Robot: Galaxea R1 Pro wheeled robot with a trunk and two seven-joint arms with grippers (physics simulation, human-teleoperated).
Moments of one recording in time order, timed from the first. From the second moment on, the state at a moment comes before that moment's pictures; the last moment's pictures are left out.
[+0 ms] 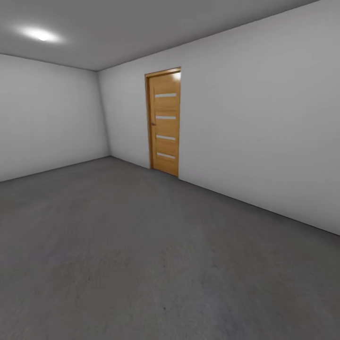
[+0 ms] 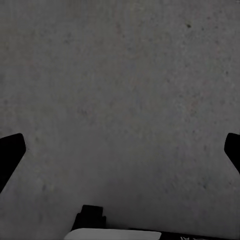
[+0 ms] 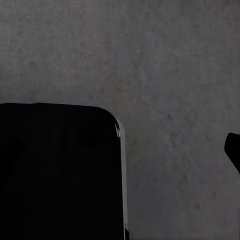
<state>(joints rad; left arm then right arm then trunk) 0.04 -0.06 0.12 -0.86 0.01 0.25 0.01 0.27 -0.04 -0.01 0.06 0.04 -1.04 -0.09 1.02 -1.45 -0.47</state>
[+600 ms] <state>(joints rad) 0.04 -0.06 0.12 -0.86 0.01 0.25 0.01 0.27 -0.04 -0.01 0.06 0.04 -1.04 -0.09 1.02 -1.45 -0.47</state>
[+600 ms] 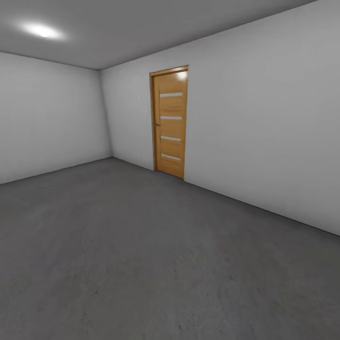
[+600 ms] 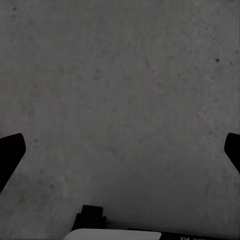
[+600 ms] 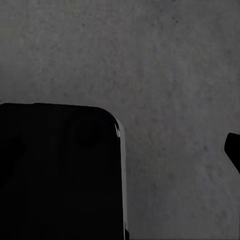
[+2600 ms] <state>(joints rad) 0.04 -0.06 0.12 -0.86 0.01 0.25 0.00 0.27 -0.04 -0.01 0.06 0.04 -1.04 -0.09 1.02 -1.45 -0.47</state>
